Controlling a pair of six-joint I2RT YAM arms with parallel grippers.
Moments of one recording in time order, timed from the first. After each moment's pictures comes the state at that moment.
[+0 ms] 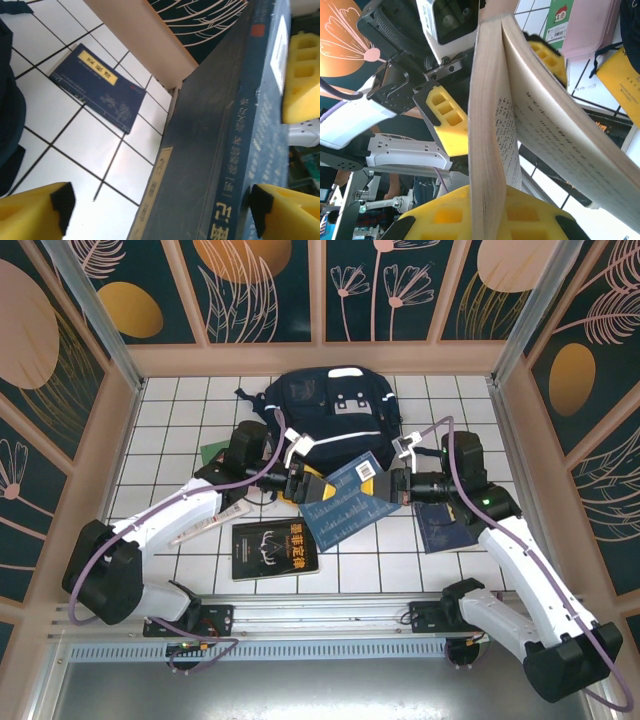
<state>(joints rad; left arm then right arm) -0.58 1.41 0.93 0.00 1.01 -0.46 0.37 0.91 0.88 -0.48 -0.98 0.65</state>
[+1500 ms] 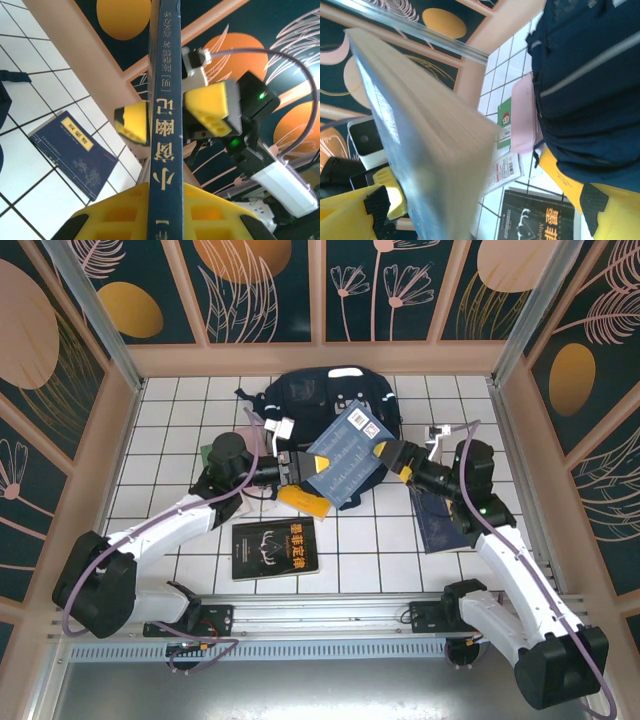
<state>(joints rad) -0.57 1.32 0.78 0.52 0.86 -0.95 0.26 0.88 0.71 -0.10 -0.68 0.91</state>
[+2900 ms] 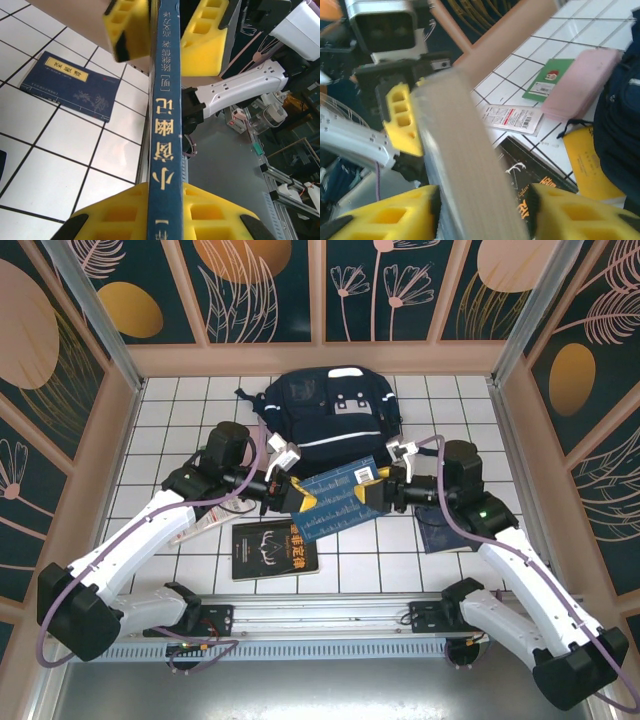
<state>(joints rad) -0.57 1.19 0.99 -0.39 1.08 -0.11 0.46 0.84 0.80 -0.31 -0.84 0.31</state>
